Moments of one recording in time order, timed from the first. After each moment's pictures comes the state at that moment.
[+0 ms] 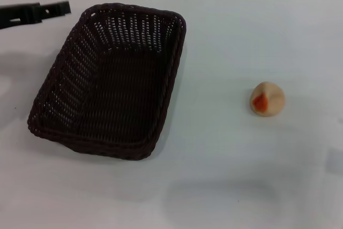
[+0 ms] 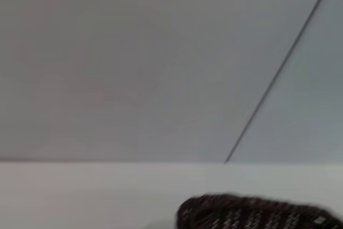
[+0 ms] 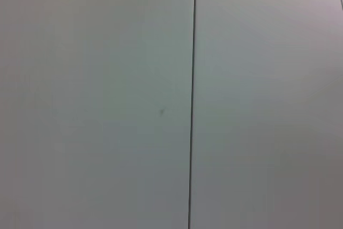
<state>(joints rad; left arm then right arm) -0.26 -2.06 -2.10 -1.42 2.08 -1.11 0.70 0.18 2.08 0.64 0.71 -1.79 -1.61 -0.58</state>
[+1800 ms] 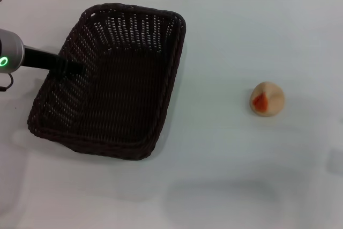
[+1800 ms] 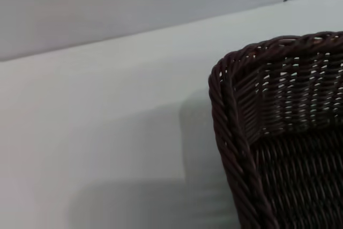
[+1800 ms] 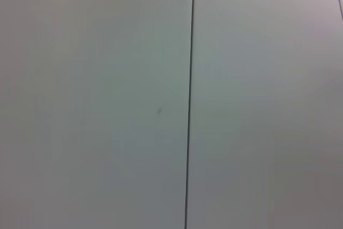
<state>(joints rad) -0.41 -2.06 -1.84 -1.33 2.63 -1.12 0.45 0.18 2.08 0.64 0.70 -1.79 -1.61 -0.58</state>
